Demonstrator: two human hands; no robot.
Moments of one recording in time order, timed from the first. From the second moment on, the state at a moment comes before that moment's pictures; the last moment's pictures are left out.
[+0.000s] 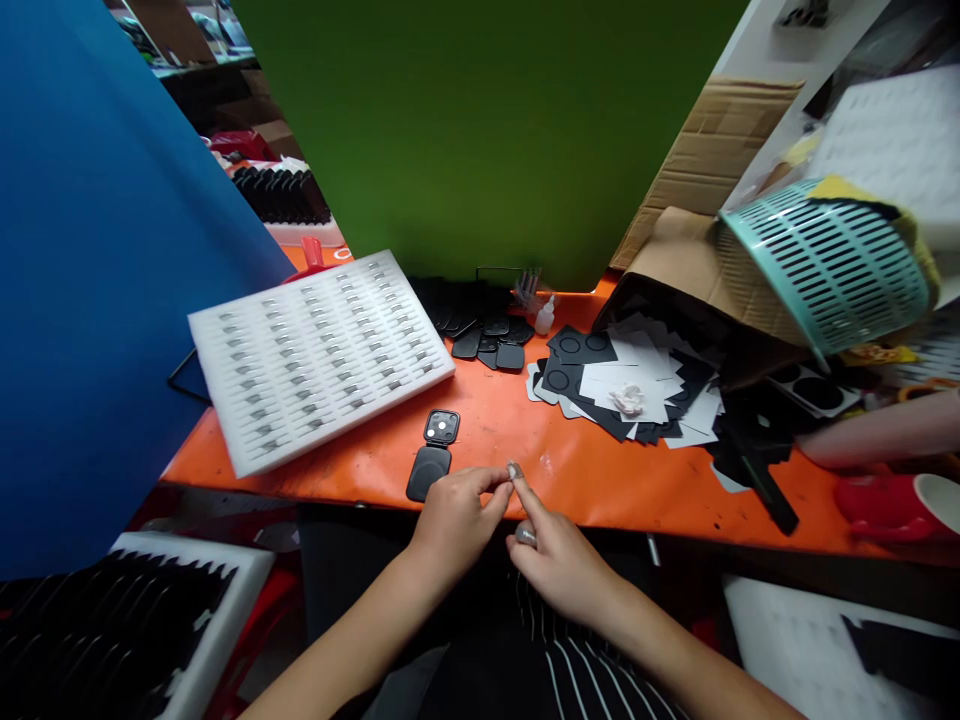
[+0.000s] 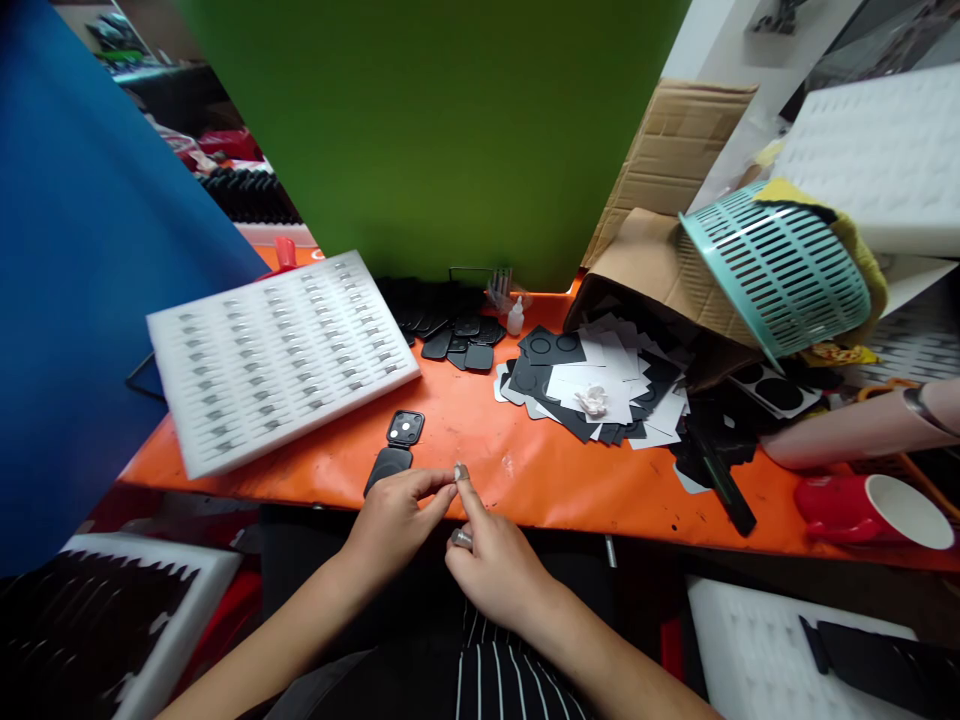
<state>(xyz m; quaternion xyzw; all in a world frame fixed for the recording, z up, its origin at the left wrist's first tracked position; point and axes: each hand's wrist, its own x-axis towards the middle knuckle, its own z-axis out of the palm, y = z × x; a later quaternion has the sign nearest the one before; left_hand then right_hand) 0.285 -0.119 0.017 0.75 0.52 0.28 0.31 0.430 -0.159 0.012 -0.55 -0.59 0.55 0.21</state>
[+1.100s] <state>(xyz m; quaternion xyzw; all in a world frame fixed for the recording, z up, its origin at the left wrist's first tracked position) 0.236 -0.080 0.050 0.73 0.58 0.29 0.23 0.474 -0.166 0.025 -0.53 -0.57 0.58 0.24</state>
